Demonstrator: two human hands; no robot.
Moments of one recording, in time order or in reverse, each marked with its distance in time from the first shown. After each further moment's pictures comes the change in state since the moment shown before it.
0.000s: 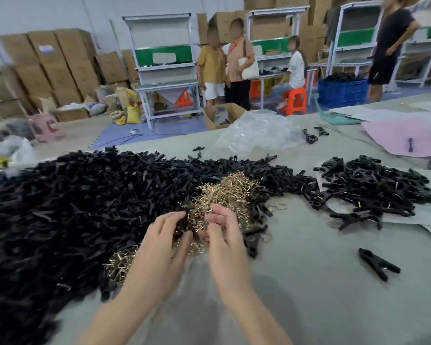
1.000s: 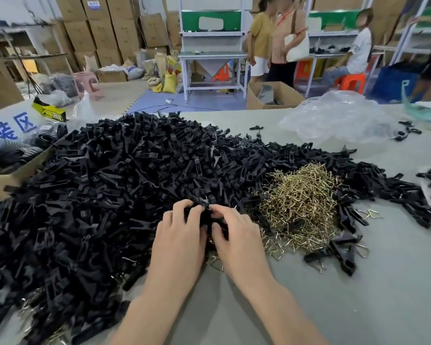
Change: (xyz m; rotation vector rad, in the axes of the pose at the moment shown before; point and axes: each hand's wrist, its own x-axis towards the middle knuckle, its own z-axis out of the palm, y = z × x) left_hand -0.008 -0.104 -0.022 0.370 0.113 -0.160; right_hand 0.031 0.069 0.107 -0.904 -0.258 -0.359
